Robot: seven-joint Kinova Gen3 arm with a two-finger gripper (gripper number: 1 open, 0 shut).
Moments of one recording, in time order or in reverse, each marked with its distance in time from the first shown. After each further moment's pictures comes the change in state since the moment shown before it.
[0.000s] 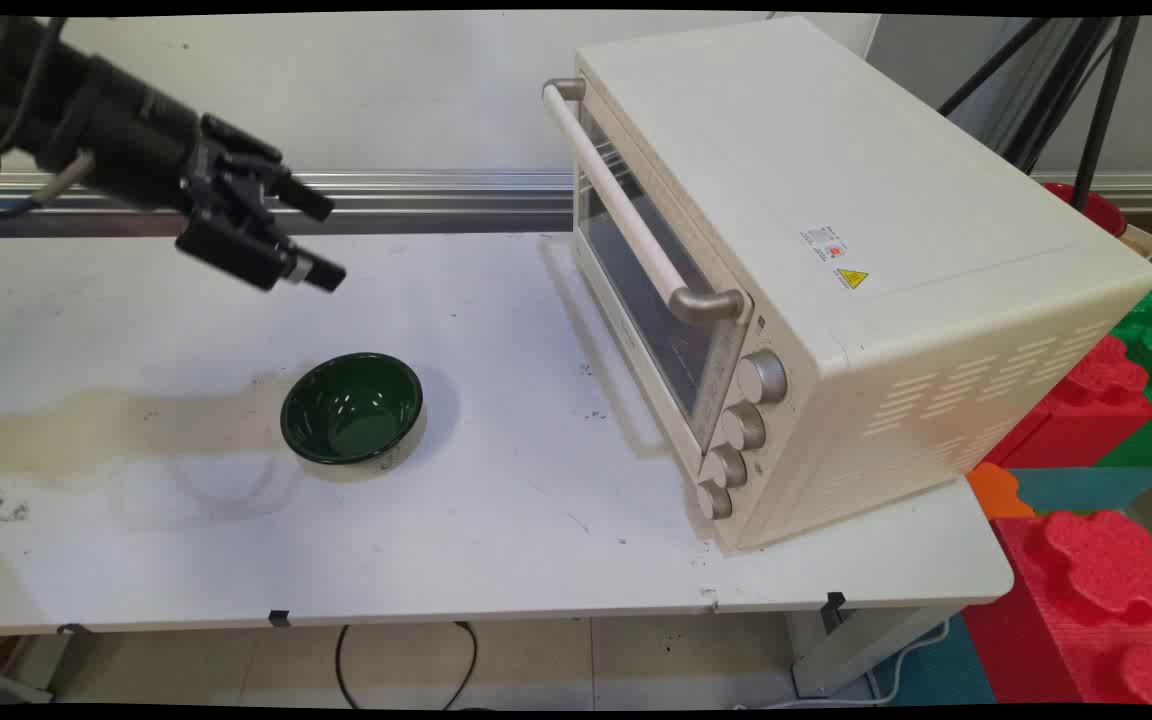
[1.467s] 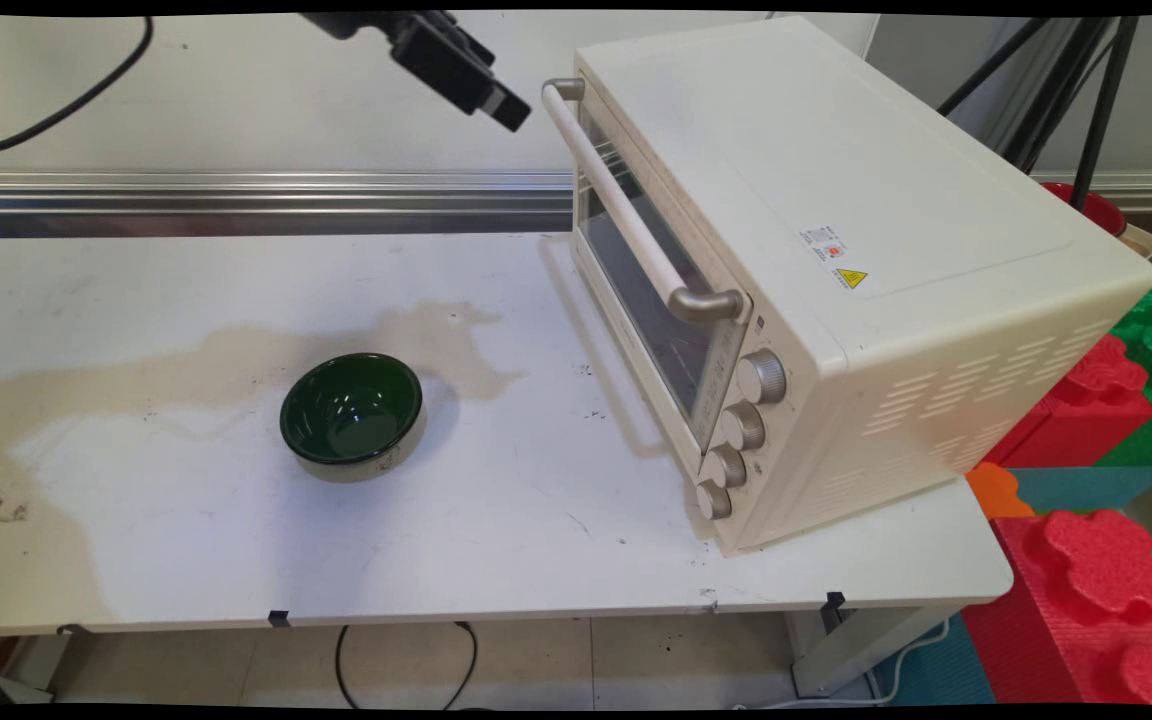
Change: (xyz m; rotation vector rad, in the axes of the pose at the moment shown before) arm 0.150 -0.026 0.044 0.013 0.063 -0.019
